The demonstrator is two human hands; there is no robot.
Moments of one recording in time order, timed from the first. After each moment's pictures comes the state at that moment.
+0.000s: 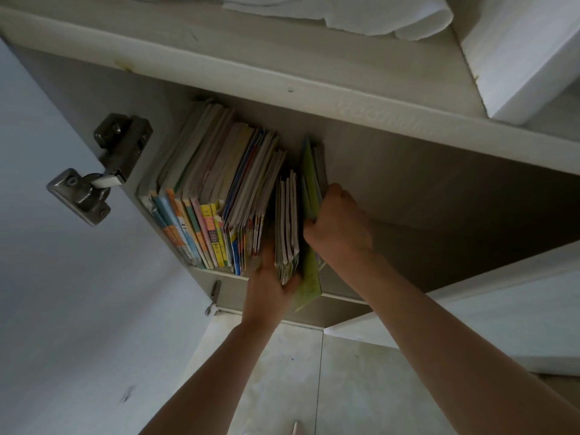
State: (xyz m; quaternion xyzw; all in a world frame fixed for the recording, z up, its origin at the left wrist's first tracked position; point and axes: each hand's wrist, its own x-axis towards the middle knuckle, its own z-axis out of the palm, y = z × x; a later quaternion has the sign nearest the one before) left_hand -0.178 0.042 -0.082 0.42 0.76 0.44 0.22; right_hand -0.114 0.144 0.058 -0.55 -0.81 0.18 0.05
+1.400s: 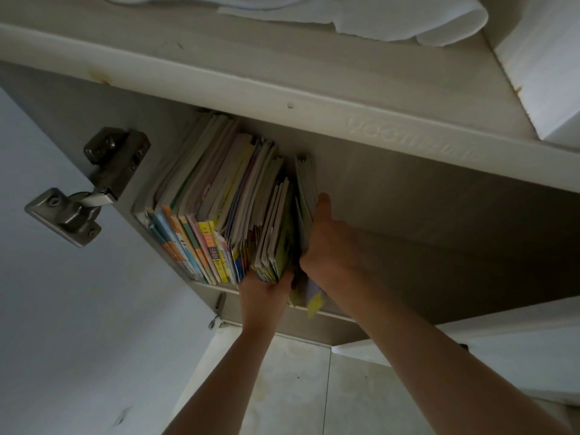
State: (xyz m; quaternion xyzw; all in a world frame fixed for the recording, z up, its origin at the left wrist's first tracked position) left_hand -0.188 0.058 -0.091 0.25 0.76 0.57 0.19; right_hand -0.127 0.147 0.039 -0.54 -0.81 0.22 -0.04
